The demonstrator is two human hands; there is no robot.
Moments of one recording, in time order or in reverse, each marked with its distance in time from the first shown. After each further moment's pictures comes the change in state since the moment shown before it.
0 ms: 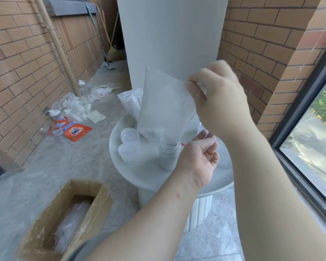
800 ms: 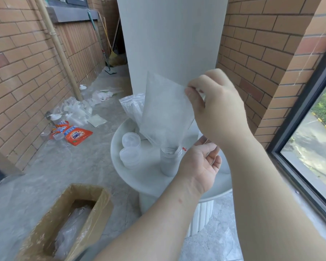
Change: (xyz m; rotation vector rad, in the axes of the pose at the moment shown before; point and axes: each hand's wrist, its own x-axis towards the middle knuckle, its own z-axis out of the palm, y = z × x) left_hand -0.004 0.000 0.005 0.002 0.009 -0.005; right_hand 0.000 -0.004 0.001 0.016 -0.020 -0.021
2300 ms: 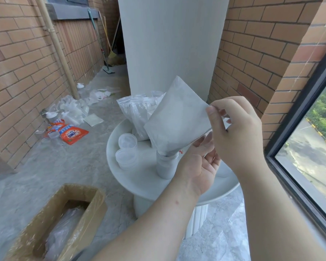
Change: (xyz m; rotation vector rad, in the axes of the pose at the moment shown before) left_hand -0.004 0.002 0.009 -0.157 -0.085 0.037; right_hand -0.042 0.027 -0.016 0.076 0.116 0.079
